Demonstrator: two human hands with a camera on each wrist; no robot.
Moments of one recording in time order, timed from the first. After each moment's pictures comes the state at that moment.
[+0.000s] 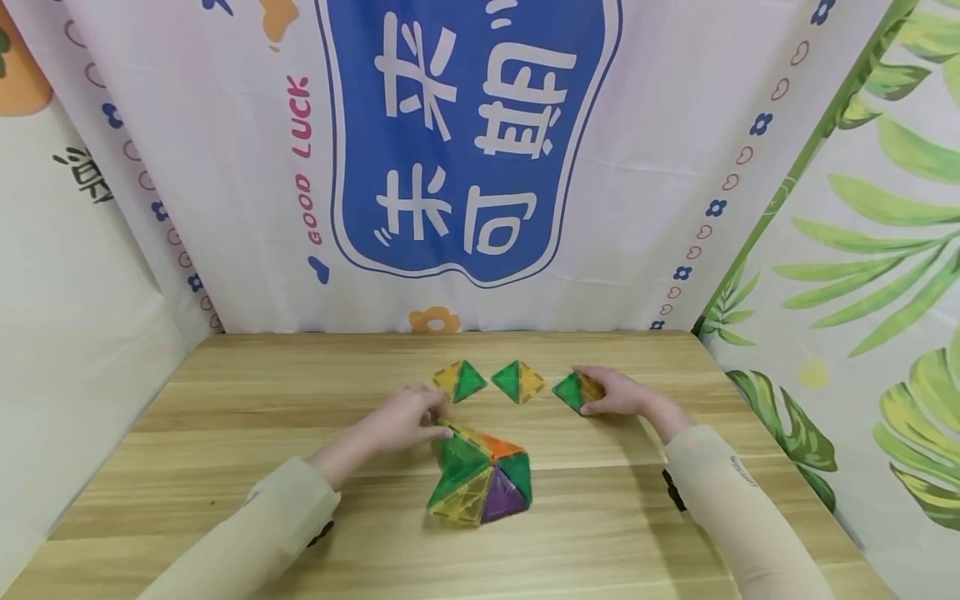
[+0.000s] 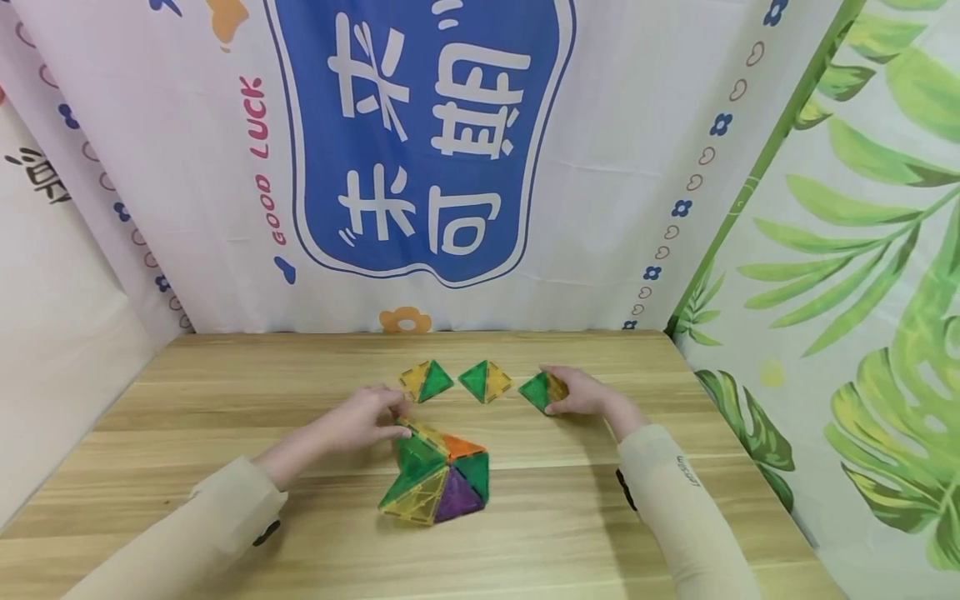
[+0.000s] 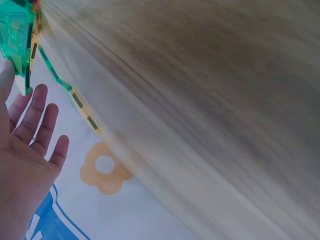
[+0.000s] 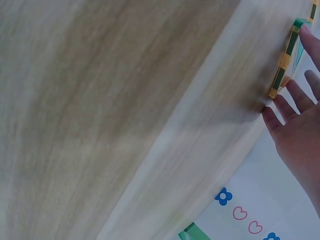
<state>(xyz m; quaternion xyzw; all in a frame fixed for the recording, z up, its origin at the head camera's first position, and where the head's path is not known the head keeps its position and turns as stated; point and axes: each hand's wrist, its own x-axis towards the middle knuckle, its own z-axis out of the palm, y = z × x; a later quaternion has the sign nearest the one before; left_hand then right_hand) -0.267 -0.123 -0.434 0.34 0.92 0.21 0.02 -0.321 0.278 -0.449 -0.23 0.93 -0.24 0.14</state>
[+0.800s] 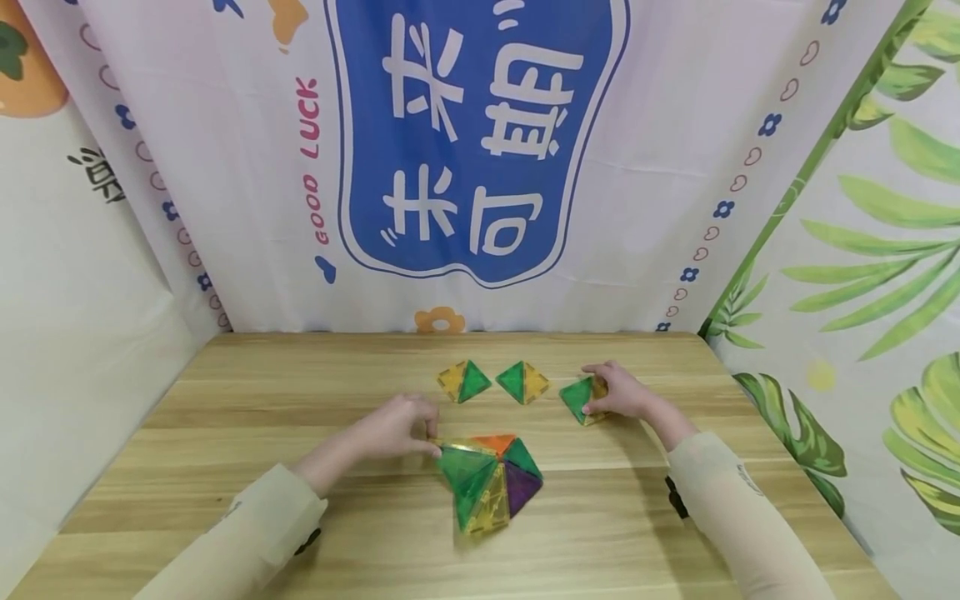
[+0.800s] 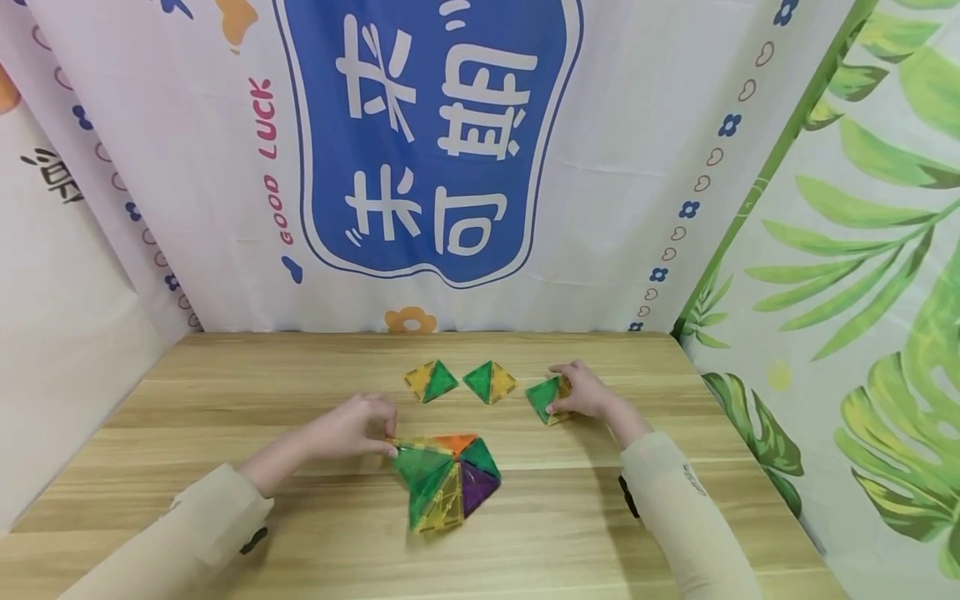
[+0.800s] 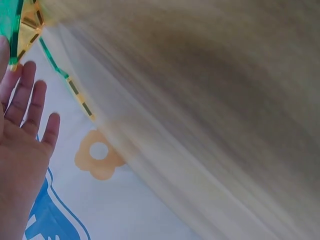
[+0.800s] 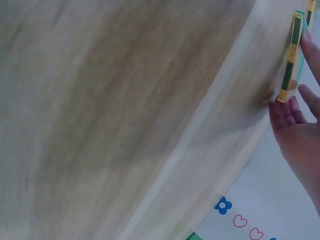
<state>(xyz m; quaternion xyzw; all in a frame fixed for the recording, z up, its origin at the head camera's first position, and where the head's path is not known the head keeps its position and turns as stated) -0.257 -0.145 -0.430 0.40 0.89 0.23 0.04 -0.319 0.272 -0.449 -0.17 0.95 -0.26 0.09</state>
